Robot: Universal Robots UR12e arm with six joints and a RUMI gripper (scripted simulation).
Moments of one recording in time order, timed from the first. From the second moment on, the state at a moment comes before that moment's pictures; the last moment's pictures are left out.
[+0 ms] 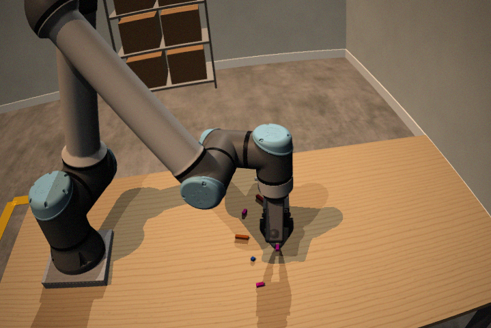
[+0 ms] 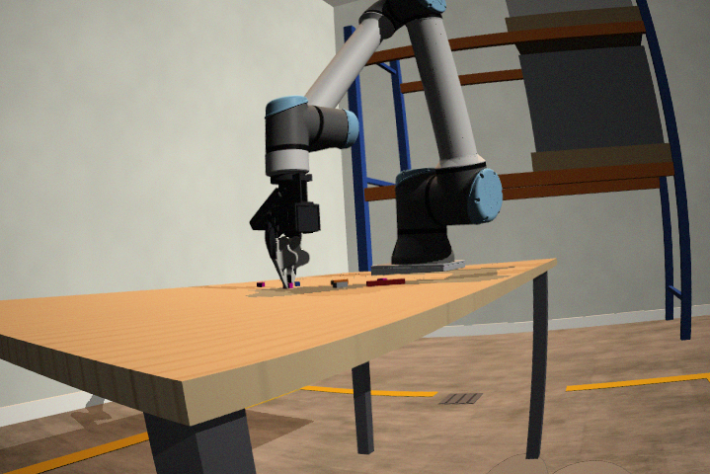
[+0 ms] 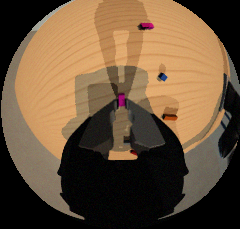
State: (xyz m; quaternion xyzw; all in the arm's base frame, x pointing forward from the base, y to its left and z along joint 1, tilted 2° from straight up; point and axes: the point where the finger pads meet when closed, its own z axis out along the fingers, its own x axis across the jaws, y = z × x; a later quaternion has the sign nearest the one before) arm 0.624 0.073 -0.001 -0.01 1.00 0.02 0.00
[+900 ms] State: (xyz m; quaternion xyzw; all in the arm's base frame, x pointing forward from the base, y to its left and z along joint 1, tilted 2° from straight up) arm 0.624 0.073 -0.001 -0.01 1.00 0.02 0.00
